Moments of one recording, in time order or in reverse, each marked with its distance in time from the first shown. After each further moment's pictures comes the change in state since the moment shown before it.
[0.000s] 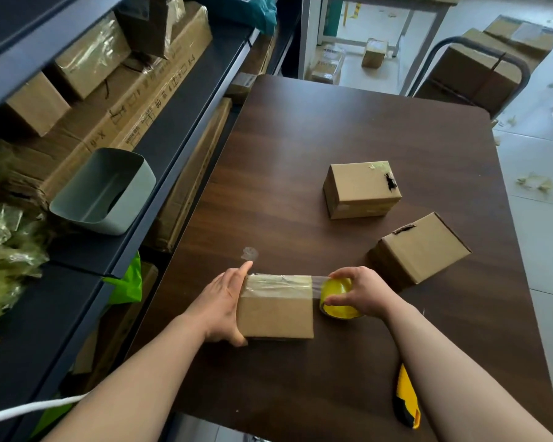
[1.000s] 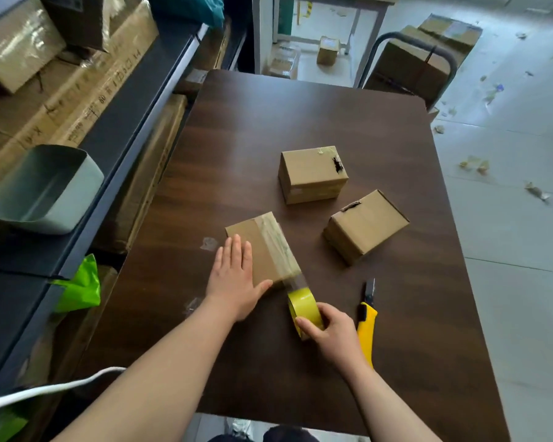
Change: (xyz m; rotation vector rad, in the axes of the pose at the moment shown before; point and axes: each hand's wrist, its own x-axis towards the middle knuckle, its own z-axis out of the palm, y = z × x) left_hand 0.033 0.092 0.038 0.376 0.193 -0.050; right_hand -0.105 0.040 0.086 0.417 0.327 0.090
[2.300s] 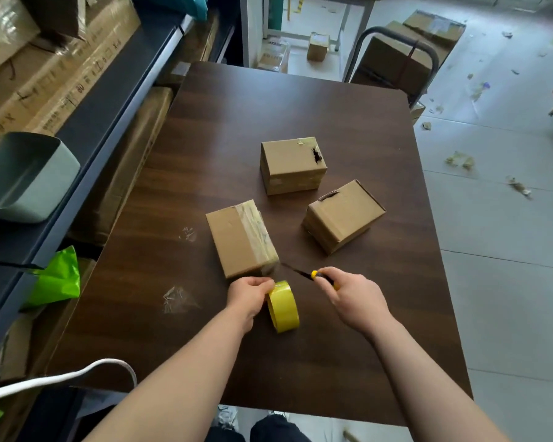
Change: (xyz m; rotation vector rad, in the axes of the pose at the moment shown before) left_hand -0.001 0.078 0.057 -1.610 -0.195 -0.601; right_hand 0.000 -0.040 -0.099 -0.581 -0.057 -0.080
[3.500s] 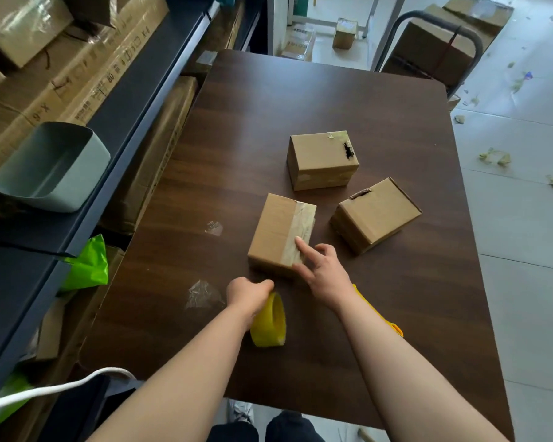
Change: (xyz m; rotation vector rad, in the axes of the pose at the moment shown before) left_hand -0.030 0.030 -0.042 0.393 0.268 -0.009; right_hand 0.074 -0.048 0.067 0.288 -0.098 -0.043
